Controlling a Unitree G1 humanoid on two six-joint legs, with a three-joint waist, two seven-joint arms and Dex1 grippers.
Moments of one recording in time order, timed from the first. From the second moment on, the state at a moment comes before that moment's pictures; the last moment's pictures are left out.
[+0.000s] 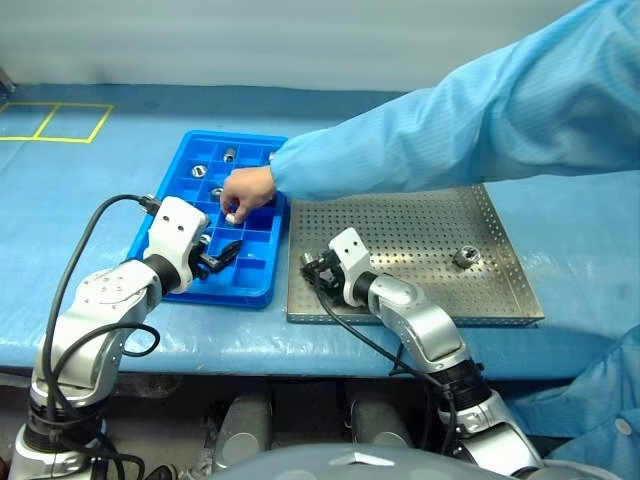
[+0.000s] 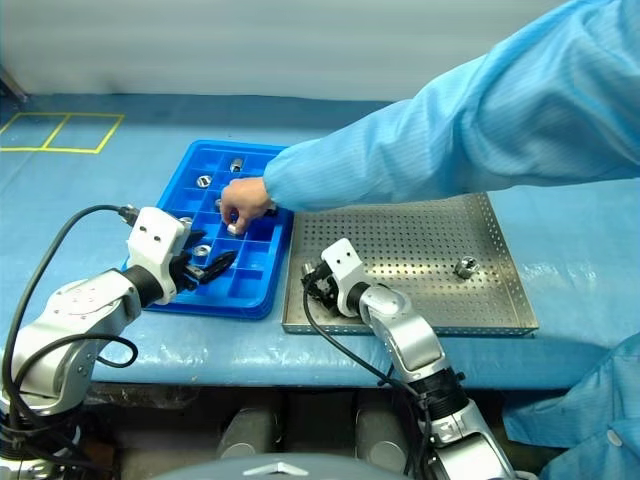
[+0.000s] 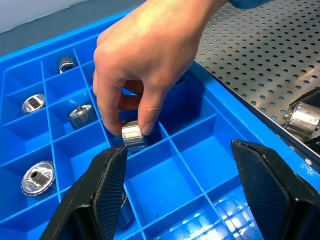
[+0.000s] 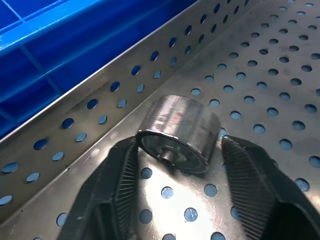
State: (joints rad) left arm -0.12 0.59 0.12 -0.62 -0.33 0.95 -0.42; right arm -0.27 -0.14 0.30 -0.06 0.12 0.61 0.43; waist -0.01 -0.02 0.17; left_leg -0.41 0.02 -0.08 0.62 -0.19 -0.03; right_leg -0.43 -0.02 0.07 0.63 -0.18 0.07
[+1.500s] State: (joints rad) left arm -0.09 0.54 0.17 -0.59 -0.26 1.01 -0.27; right arm -0.50 -0.04 0.34 0.01 0.02 0.51 0.42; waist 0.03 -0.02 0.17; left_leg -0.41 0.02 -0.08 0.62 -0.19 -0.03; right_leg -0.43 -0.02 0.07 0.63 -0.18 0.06
